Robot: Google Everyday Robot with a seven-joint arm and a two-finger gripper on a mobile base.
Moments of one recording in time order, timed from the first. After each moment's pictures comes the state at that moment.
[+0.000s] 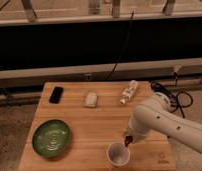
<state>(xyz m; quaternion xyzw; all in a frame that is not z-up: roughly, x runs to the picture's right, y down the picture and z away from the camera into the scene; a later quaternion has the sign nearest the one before) 0.146 0.228 0.657 -0.27 -0.21 -0.41 0.85</state>
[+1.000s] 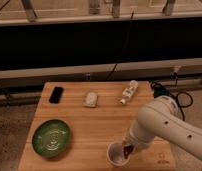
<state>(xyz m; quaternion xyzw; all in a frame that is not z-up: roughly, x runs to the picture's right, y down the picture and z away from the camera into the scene) 0.125 0.256 0.596 -0.27 -0.26 -0.44 0.82</state>
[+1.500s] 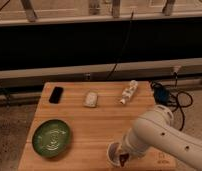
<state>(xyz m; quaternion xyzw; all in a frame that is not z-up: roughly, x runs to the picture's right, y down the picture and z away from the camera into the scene) 0.105 0.283 0.597 -0.24 -0.28 -0.48 0.79</state>
